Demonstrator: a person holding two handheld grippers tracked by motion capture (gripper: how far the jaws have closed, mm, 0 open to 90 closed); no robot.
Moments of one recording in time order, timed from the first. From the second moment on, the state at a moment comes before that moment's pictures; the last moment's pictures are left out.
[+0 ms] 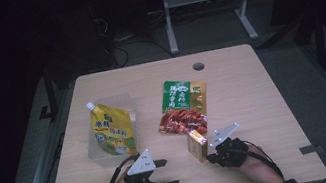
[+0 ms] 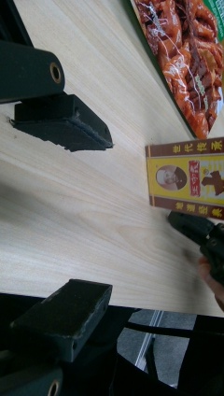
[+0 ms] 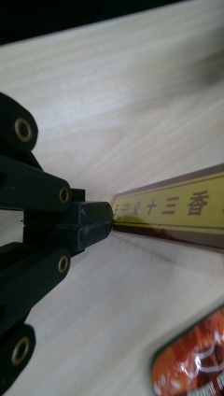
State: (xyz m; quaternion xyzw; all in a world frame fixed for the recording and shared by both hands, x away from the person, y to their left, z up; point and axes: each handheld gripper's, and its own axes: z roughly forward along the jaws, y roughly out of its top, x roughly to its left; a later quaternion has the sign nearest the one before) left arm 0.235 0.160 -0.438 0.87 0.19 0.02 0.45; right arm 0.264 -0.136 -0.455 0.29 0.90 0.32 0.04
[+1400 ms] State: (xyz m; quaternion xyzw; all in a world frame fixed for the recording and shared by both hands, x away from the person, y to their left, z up) left arm 0.238 0.159 -0.452 0.89 0.20 0.02 0.42; right arm 0.285 -0.135 -0.418 0.26 0.86 0.44 0.06
